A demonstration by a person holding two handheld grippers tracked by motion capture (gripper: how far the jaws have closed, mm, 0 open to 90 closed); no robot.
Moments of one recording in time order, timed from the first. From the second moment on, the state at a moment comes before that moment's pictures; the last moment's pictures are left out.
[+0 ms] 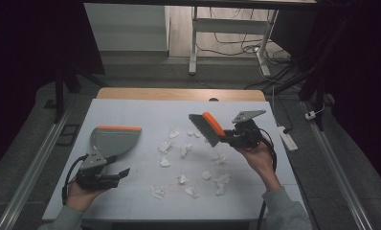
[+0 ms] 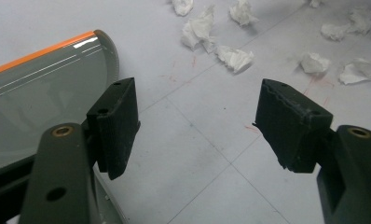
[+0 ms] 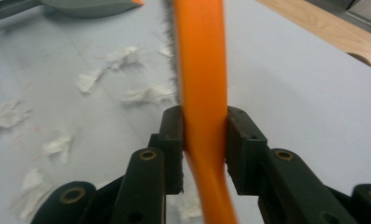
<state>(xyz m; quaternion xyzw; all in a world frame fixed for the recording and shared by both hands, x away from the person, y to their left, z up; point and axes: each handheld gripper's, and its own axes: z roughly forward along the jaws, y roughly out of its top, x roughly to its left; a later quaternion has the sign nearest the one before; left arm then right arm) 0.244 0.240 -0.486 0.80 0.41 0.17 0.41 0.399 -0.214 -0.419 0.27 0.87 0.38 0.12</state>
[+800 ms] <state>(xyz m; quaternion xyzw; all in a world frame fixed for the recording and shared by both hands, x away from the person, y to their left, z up) 0.248 0.243 -0.491 0.80 0.41 0.16 0.41 0.492 -0.193 -0.442 0.32 0.92 0.19 0.13</state>
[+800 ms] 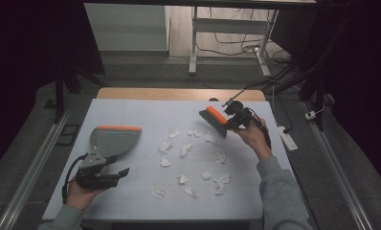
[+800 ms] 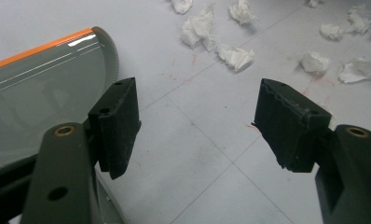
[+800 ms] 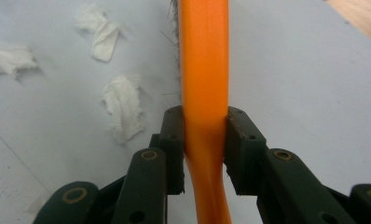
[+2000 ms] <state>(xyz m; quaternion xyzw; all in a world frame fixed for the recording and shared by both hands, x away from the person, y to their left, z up) 0.251 0.242 -0.493 0.80 0.40 0.16 0.42 0.498 -0.131 -0.438 0.25 0.94 0.19 0.15</state>
